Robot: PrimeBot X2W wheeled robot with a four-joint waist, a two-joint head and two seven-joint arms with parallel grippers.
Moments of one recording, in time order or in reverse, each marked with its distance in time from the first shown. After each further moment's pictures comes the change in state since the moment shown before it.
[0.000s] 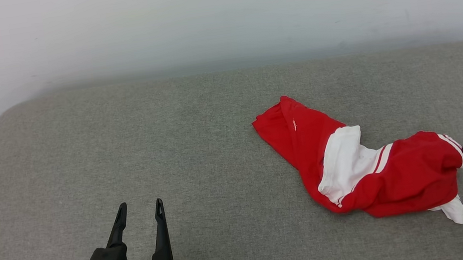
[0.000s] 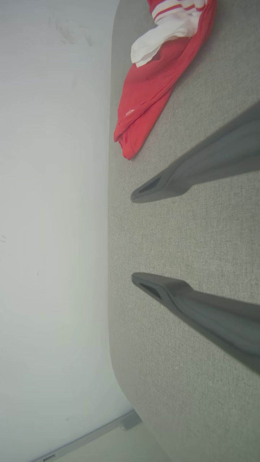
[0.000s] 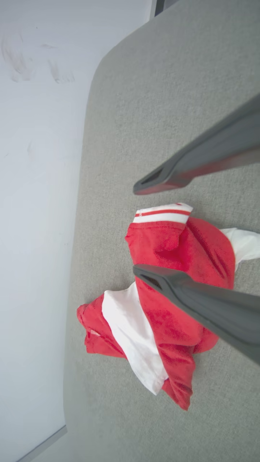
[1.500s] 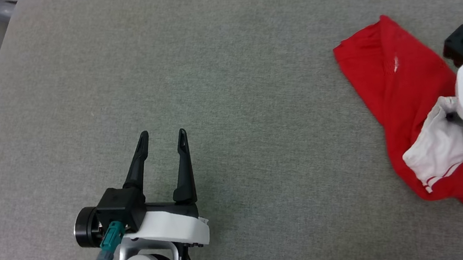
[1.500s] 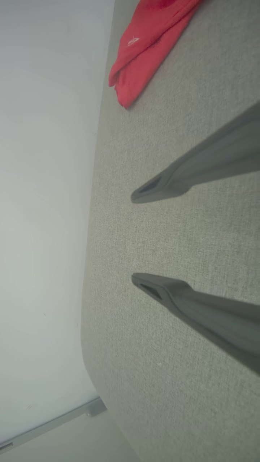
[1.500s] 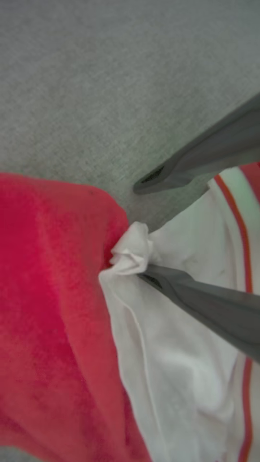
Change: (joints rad) left arm -0.206 0.000 -0.136 -0.040 -0.114 0.039 0.000; right arm -0.647 -0.085 0.422 -0.072 -0.057 0.000 1.103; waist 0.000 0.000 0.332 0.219
